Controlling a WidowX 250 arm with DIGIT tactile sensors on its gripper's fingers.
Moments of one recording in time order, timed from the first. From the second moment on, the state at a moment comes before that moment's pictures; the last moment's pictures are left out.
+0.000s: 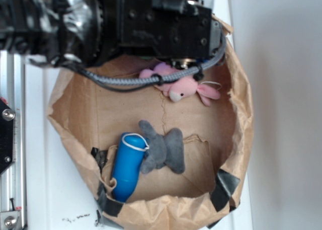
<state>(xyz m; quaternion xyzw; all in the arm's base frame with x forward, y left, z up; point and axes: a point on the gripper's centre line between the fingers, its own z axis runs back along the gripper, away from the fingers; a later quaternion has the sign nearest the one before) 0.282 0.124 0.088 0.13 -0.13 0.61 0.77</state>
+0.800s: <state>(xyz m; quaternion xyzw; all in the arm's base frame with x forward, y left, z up) 0.295 0.118 0.045 0.18 -0.12 0.61 0.76</state>
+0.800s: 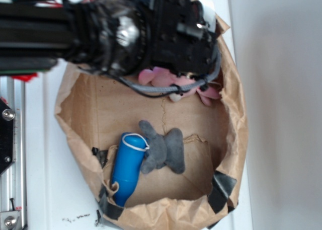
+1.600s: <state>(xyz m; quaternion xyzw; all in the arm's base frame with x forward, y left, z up) 0.305 0.106 0.050 0.15 -0.10 0.58 0.80</state>
